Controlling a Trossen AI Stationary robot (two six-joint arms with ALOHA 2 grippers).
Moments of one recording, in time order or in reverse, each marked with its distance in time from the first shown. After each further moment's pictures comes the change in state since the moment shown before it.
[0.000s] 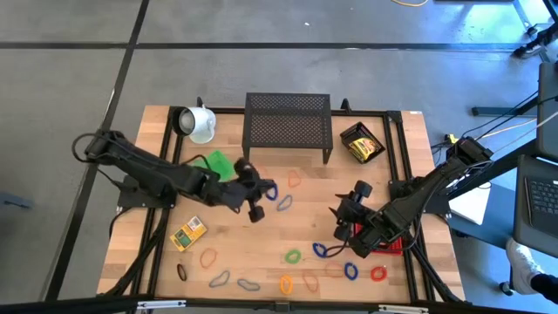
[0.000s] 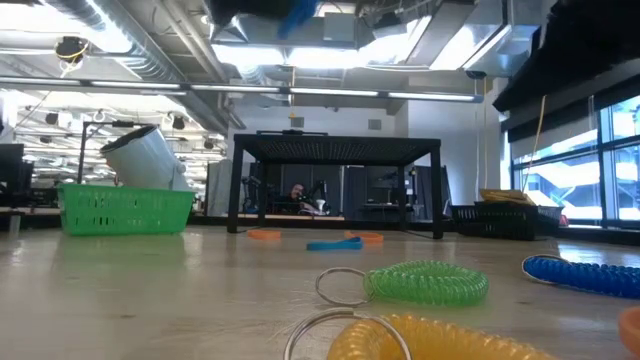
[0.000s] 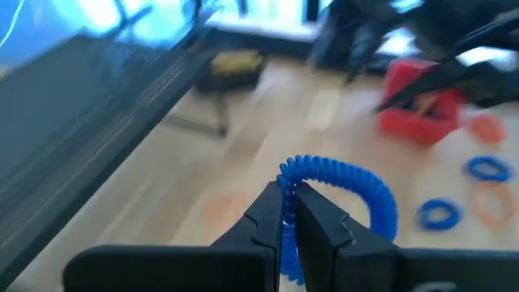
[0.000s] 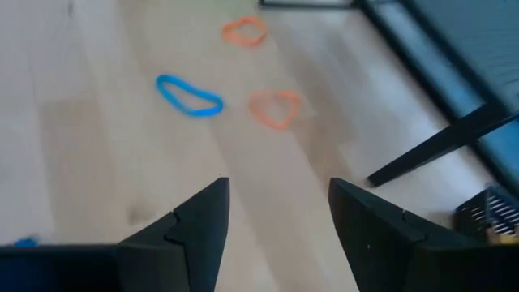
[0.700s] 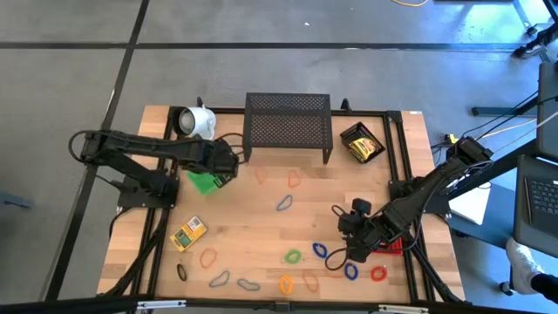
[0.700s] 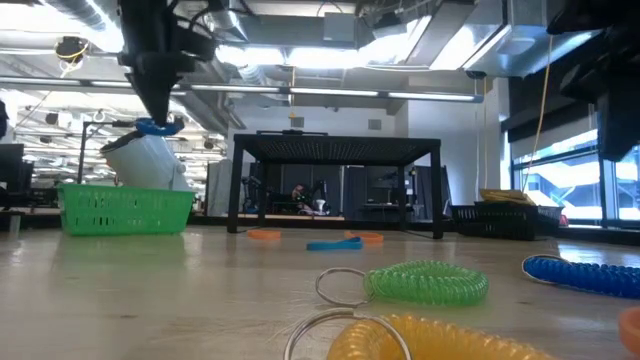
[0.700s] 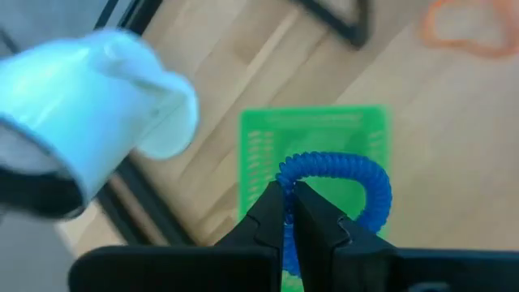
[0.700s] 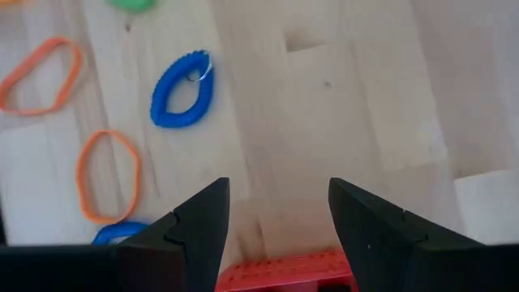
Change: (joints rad) left arm 0.322 -0.051 0.000 -0.987 0.138 -0.318; right arm 0.000 0.000 0.000 0.034 -0.621 0.011
